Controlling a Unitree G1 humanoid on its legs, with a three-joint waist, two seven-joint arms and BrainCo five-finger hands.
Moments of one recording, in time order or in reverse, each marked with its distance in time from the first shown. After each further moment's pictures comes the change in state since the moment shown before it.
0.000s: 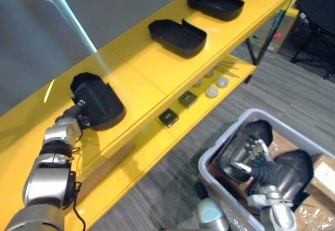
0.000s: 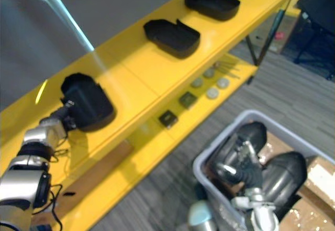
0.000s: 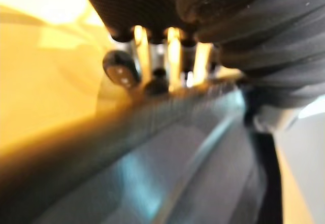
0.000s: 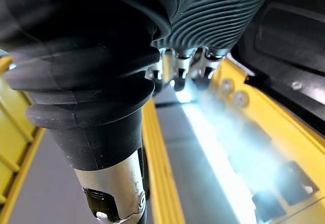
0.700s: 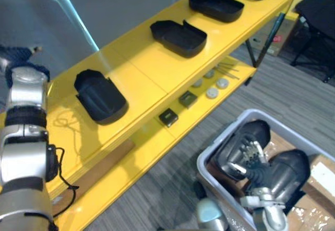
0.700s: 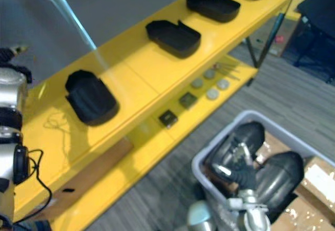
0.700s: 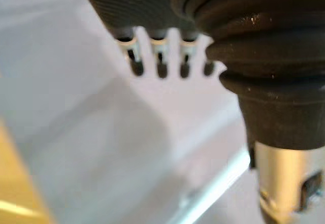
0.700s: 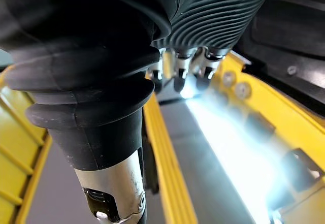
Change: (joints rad) left arm -0.282 0.150 0.007 -0.091 0.437 -0.205 0.356; right arm -0.002 -0.011 0.123 0.052 -0.004 -0.123 -0.131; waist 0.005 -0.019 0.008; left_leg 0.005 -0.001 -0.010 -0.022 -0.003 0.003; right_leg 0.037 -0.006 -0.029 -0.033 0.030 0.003
